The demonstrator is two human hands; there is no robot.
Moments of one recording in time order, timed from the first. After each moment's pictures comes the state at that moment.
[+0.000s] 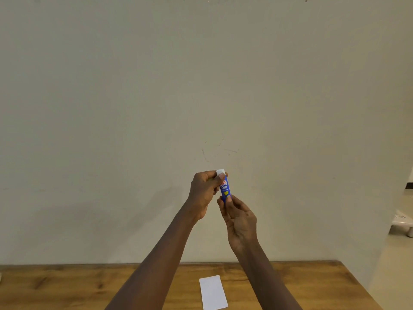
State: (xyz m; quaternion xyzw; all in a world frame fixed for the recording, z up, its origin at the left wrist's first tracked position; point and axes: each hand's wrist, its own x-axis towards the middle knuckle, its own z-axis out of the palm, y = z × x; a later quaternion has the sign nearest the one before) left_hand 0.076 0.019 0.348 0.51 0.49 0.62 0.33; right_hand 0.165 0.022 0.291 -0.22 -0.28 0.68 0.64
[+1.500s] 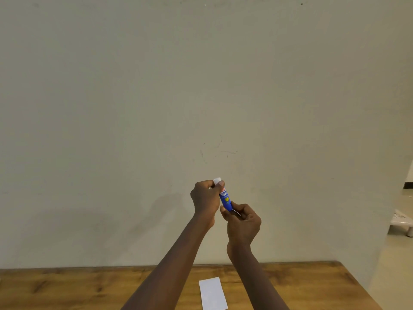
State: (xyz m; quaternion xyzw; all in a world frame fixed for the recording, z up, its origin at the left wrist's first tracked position) left_hand 0.099 0.023 0.338 0.44 0.62 0.62 0.20; right_hand 0.156 0.020 0.282 -0.40 -0.39 0.43 0.71
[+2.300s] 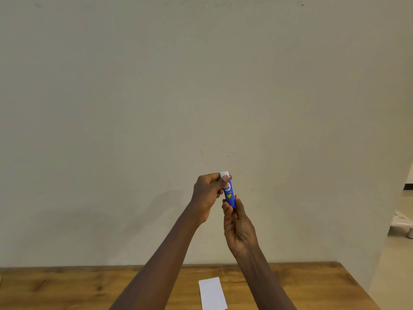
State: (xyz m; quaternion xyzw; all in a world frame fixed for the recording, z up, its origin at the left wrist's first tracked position) left_hand 0.088 0.011 0.352 0.54 0.48 0.60 0.33; right_hand 0.172 0.012 0.296 -0.12 -0.12 0.82 0.55
